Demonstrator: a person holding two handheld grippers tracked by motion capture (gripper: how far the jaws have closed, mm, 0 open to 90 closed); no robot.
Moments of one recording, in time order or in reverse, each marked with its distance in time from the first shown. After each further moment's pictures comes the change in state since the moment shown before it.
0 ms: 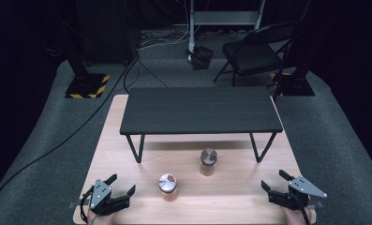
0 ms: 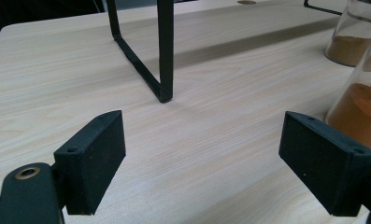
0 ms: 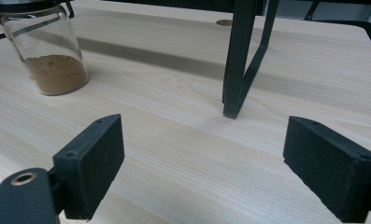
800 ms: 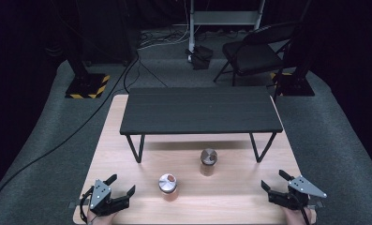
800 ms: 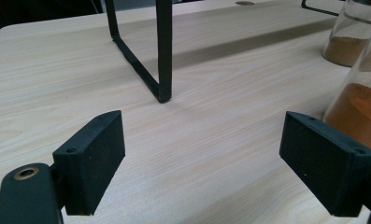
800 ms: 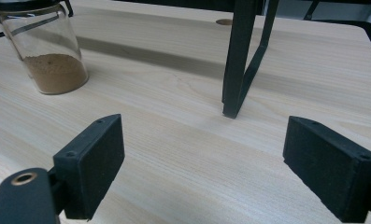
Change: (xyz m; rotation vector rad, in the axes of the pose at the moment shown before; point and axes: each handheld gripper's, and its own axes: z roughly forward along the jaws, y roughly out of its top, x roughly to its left) left arm 0.001 -0.001 -0.001 -0.003 -0.007 0.000; right arm 0.001 0.000 0.000 0.002 -0.002 -0.004
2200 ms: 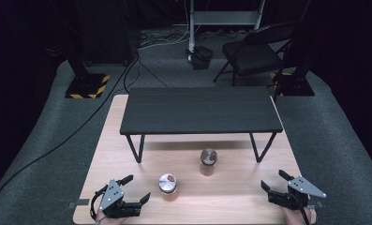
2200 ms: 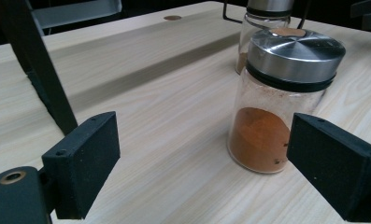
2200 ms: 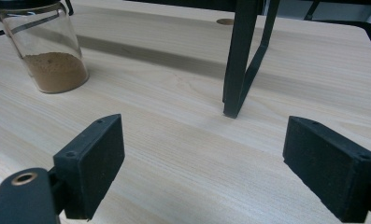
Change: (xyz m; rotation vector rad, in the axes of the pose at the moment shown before) left arm -0.007 0.030 0.007 -0.008 -0.231 0.090; right arm 0.001 0.001 0.000 0.003 0.000 -0.005
